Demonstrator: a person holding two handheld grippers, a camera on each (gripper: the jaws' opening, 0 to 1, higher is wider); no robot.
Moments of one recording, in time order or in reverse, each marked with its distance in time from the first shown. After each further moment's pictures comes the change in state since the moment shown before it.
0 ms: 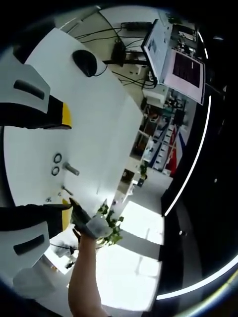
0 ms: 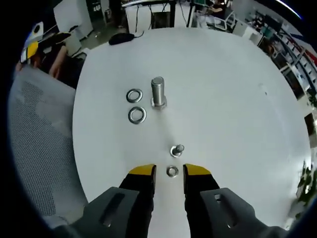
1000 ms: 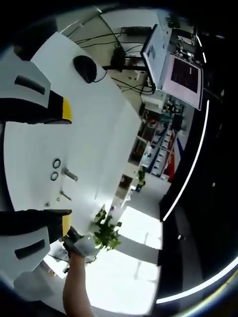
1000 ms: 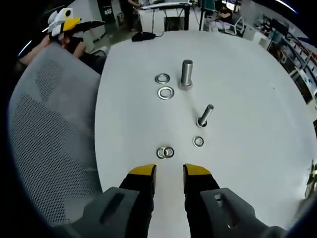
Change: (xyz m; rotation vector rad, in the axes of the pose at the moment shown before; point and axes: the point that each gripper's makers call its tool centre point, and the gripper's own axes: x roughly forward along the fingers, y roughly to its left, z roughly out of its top) left arm -0.004 0.009 0.002 -0.003 -0.024 0.055; right arm -0.004 0.035 -0.052 -0.079 -0.031 0.131
